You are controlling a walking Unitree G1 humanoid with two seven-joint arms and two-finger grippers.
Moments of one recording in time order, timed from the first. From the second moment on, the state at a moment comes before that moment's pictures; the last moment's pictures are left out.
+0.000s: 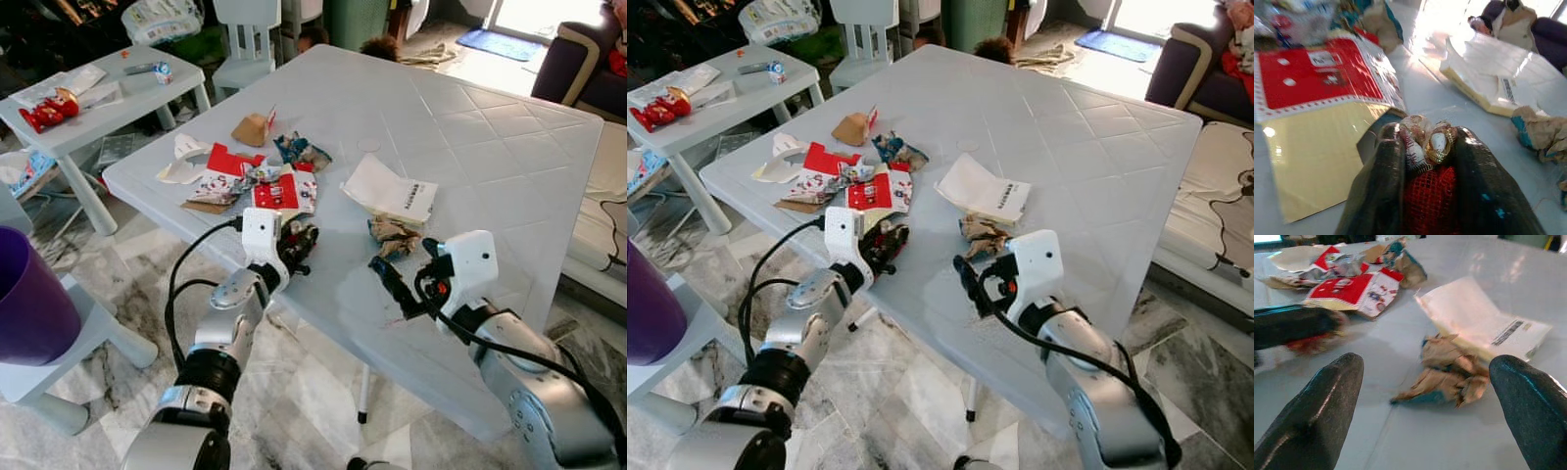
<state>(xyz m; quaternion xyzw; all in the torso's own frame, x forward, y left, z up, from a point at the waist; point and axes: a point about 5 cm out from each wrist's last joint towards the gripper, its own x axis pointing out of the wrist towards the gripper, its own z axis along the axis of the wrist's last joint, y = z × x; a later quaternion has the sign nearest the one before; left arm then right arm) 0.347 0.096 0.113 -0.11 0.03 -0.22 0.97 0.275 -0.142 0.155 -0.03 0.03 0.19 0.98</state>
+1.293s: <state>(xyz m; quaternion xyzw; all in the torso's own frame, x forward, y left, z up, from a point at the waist) 0.273 0.140 0.137 -0.07 -0.01 -0.13 0.99 0.348 -0.154 0.117 -0.12 0.06 0.09 0.99</state>
